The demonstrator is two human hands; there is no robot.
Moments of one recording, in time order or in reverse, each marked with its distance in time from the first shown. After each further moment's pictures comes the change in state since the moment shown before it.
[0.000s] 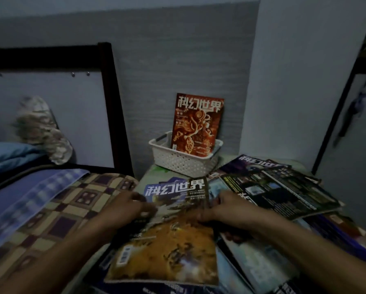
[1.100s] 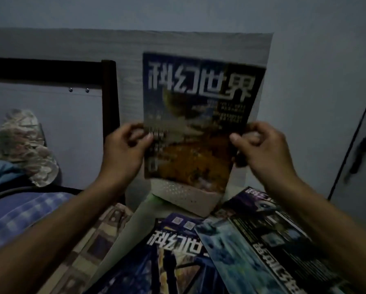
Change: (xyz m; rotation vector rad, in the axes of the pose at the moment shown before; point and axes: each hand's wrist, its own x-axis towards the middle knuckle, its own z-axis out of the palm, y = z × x) left_hand 0.085 0.101 -0.058 -0.492 0.423 0.788; right_hand 0.061 -0.080 -0.092 0.264 0.734 -0.743
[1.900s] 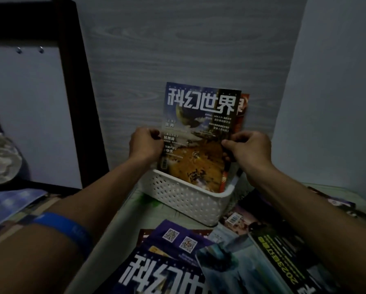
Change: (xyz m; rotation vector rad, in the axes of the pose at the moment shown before) left_hand 0.104 -0.185 0.111 0.361 -0.028 -0.338; right_hand 0.093 0.185 0.067 -0.111 0.120 0.373
